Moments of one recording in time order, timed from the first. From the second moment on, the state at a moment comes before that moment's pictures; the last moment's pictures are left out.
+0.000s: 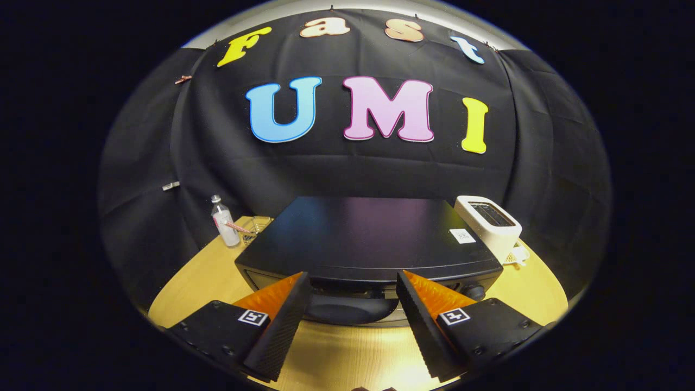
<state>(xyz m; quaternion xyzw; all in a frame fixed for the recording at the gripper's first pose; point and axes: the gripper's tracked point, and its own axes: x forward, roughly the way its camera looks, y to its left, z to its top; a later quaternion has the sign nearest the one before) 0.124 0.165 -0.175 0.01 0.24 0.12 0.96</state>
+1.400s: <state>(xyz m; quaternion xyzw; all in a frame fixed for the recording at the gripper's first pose) -0.016 0.148 -0.254 0.01 0.35 0.13 0.93</state>
